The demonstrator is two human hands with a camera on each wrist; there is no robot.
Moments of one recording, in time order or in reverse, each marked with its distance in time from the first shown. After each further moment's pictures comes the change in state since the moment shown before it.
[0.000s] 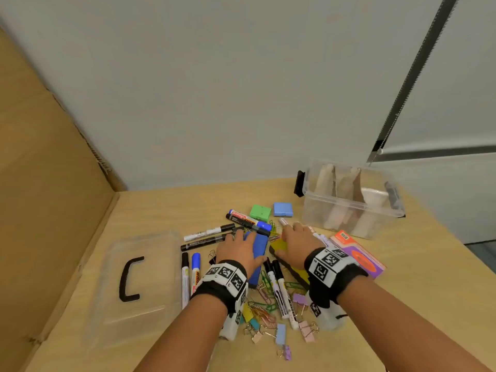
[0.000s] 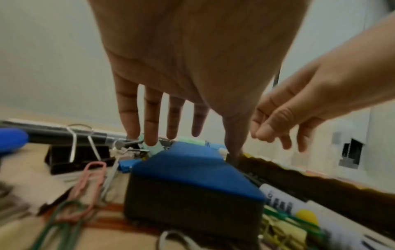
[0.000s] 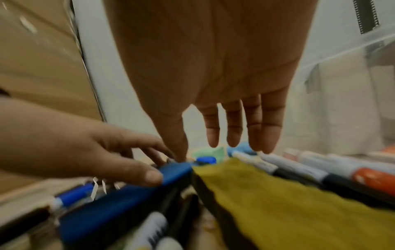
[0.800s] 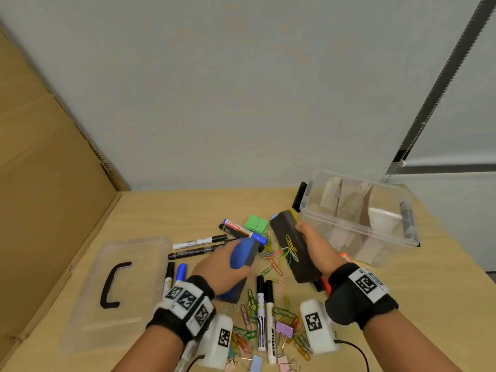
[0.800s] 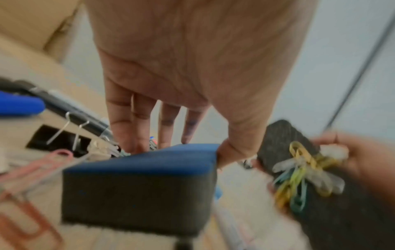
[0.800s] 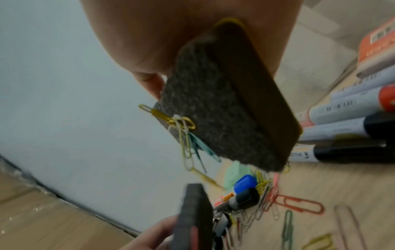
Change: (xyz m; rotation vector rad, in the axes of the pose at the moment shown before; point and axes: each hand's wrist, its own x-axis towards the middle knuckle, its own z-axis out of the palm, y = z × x) left_hand -0.014 0.006 -0.028 -0.531 -0.083 -0.167; right_hand 0.005 0.050 -0.045 1.266 -0.199 0.143
